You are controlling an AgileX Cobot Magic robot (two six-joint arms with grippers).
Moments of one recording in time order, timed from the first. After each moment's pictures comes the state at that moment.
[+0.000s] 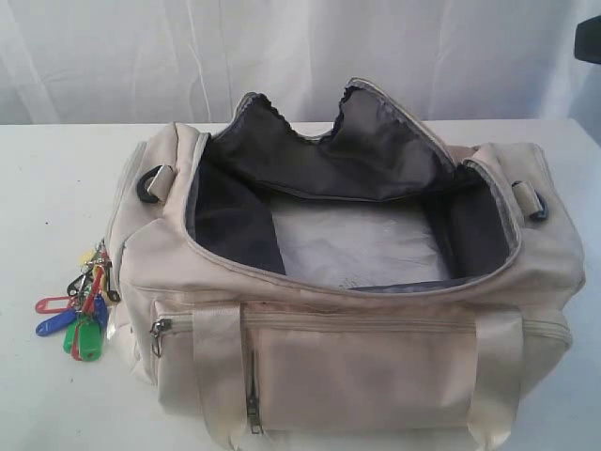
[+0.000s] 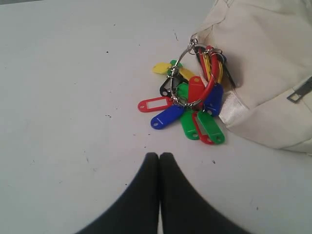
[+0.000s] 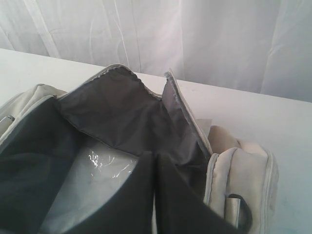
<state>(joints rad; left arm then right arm) -0.09 0.00 0.02 -0.10 0.42 0.13 0.18 0.87 -0.98 0.60 0.68 -0.49</state>
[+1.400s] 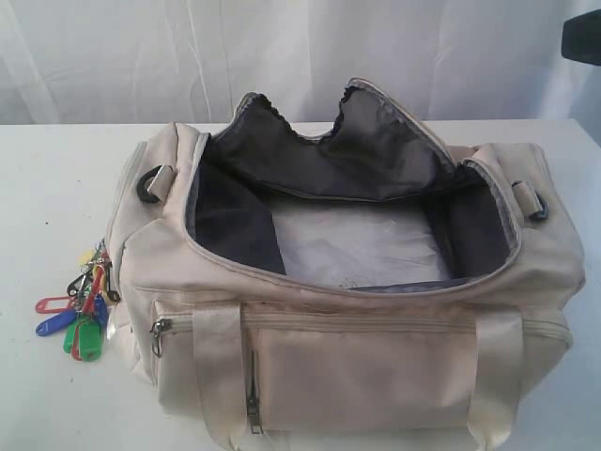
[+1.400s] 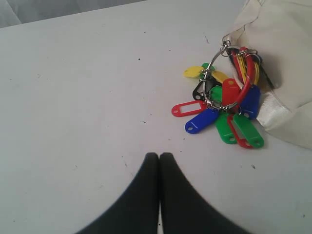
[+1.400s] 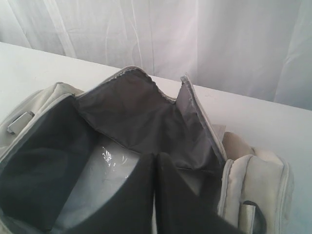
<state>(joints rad) -0.03 0.00 0.02 0.00 0.40 0.13 0.24 0.85 -0.98 0.59 0.68 -0.49</state>
